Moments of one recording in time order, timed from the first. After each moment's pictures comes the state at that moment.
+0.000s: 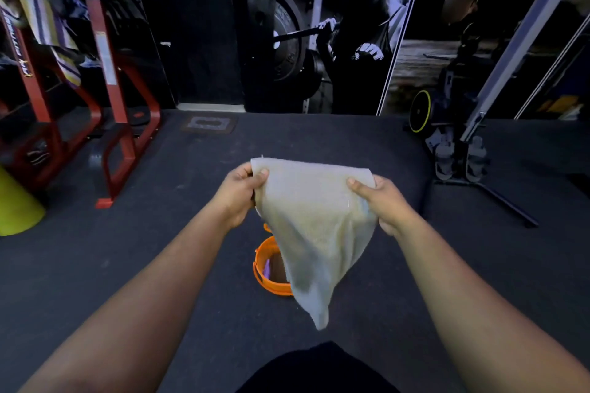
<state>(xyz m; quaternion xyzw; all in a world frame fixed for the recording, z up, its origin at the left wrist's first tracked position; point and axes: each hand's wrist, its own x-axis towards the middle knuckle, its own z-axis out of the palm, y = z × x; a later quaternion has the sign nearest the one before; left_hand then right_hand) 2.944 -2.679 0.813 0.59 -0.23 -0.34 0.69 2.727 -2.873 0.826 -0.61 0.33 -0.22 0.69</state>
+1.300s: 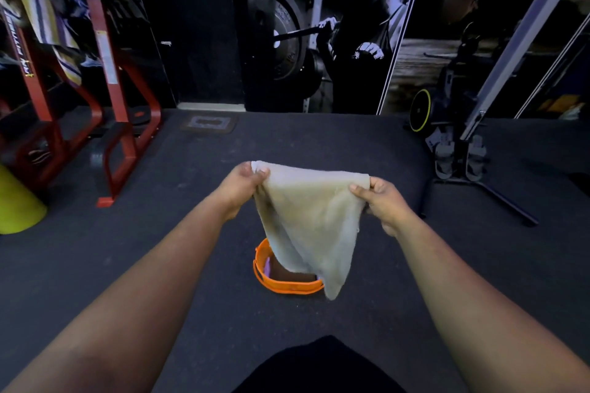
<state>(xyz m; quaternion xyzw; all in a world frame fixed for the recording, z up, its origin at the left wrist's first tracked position) 2.956 -2.680 0.812 0.70 -0.27 -0.31 0.58 2.720 -2.884 0.802 -0.65 0.33 -0.20 0.65</state>
